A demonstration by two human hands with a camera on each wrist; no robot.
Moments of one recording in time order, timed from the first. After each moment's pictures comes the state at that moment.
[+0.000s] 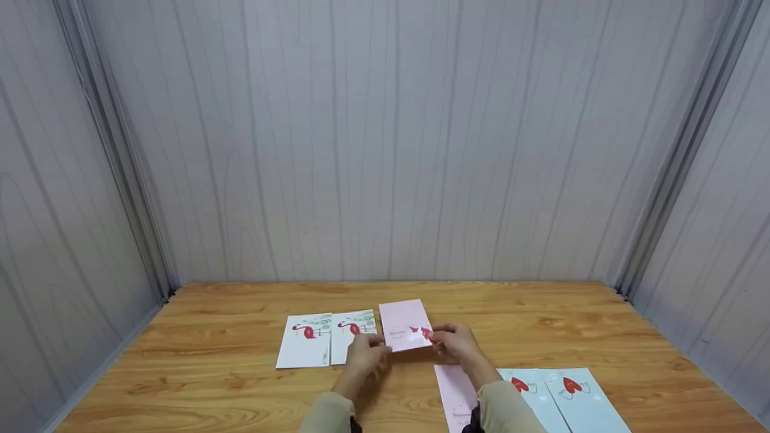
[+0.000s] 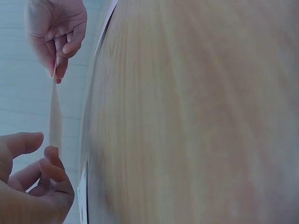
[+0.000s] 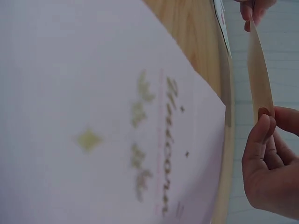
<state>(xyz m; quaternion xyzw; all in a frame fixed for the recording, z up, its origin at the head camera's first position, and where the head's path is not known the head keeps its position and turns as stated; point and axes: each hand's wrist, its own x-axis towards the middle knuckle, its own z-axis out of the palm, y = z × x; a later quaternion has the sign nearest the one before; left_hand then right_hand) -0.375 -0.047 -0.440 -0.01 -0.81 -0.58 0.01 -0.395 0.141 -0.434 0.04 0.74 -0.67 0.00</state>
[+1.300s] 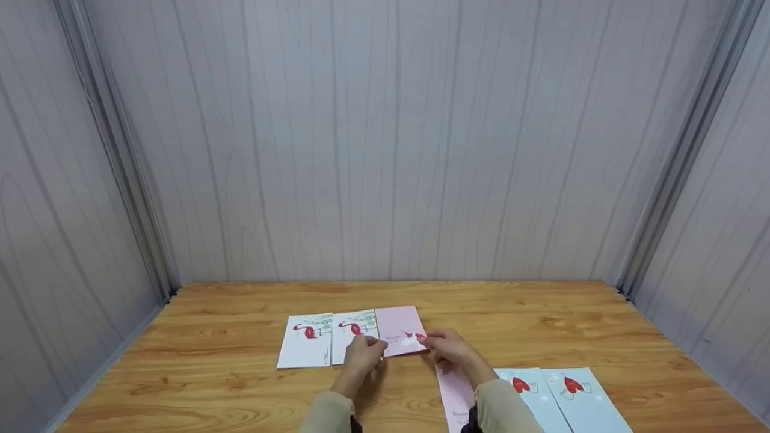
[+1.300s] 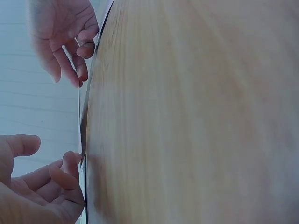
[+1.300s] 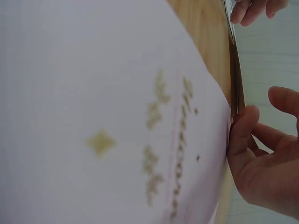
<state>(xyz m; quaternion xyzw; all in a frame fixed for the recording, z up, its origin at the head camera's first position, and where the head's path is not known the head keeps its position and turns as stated) -0.374 -0.051 -0.440 0.00 -0.84 -0.54 0.02 -0.398 0.139 -0.440 -0.04 0.82 -0.56 0.10</state>
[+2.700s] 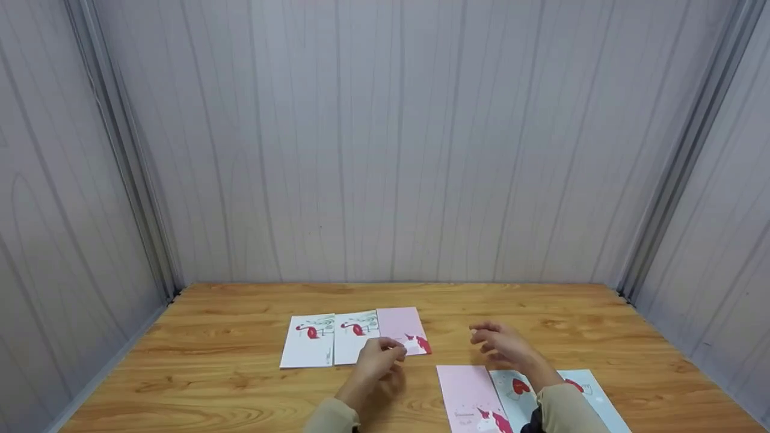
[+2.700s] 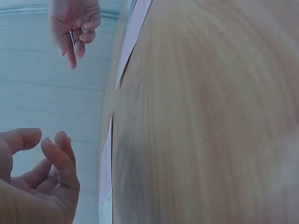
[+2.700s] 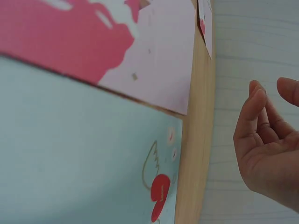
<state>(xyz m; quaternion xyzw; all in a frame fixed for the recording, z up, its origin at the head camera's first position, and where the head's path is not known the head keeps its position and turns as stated) -0.355 -0.032 -0.423 -0.02 -0.79 -0.62 -0.03 -0.389 0.226 -0.416 -0.03 0.81 -0.59 0.06</state>
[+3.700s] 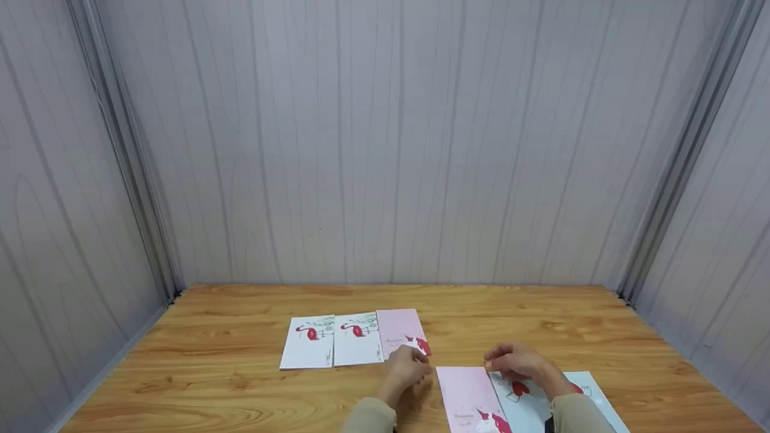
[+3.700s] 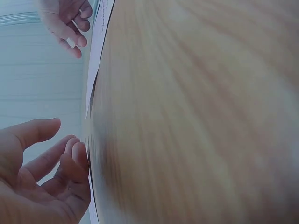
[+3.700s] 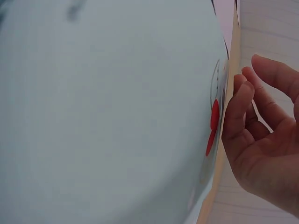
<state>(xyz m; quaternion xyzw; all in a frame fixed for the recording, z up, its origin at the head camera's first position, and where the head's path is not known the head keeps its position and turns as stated) -0.360 0.012 -0.439 -0.07 -0.86 -0.51 0.01 -0.386 0.260 -0.435 -0.02 0.85 -0.50 0.13</state>
